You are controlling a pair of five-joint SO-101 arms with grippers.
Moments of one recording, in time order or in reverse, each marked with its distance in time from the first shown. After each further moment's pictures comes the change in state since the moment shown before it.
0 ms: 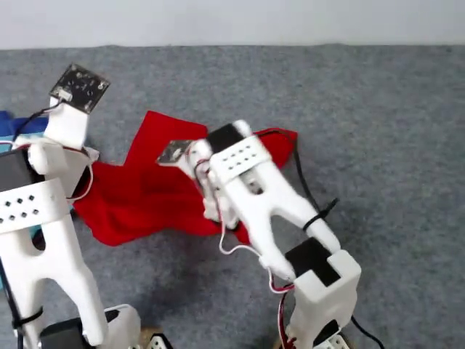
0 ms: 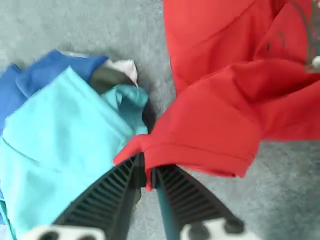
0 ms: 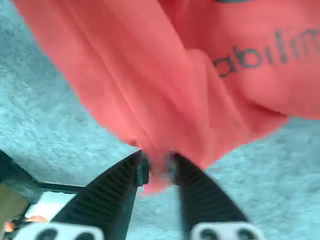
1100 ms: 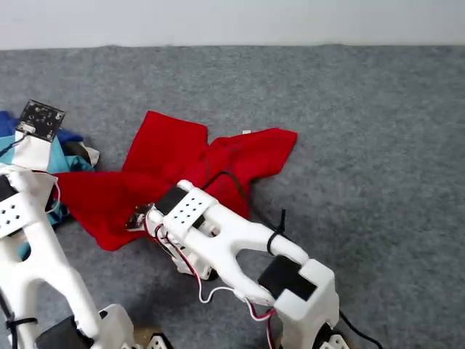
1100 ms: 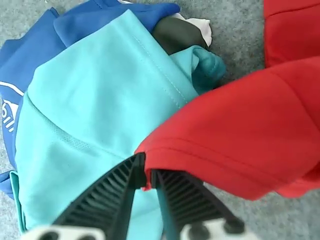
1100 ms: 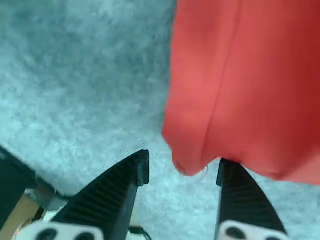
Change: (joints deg) left arm -15.4 0.1 23.9 -30.0 -7.1; right arm -17.2 3.3 14.6 -11.4 -8.4
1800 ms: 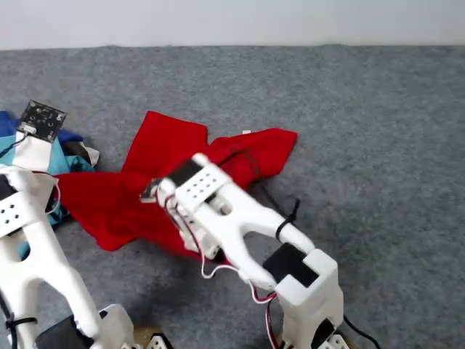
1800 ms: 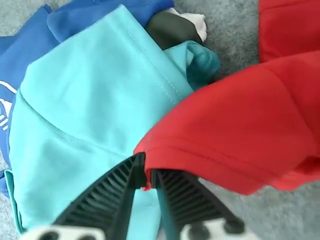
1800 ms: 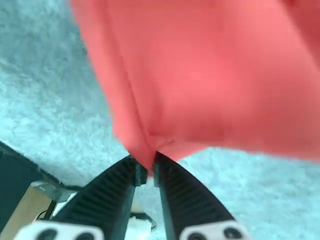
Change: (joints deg) left arm 0.1 0.0 -1.4 3.2 -0.2; right arm 7.9 1.4 -10.8 10.4 -0.3
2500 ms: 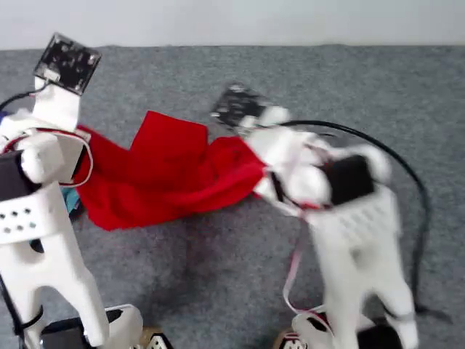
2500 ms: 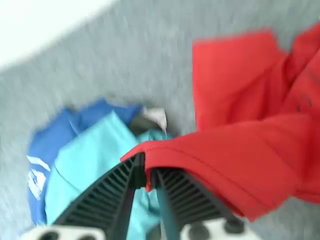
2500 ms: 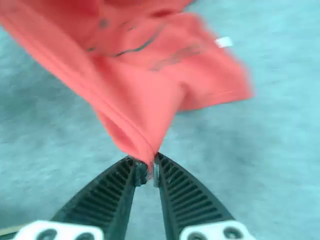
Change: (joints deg) left arm 21.0 0.0 -39.6 25.2 13.3; right arm 25.4 -47.9 -3.1 -0.3 17.8
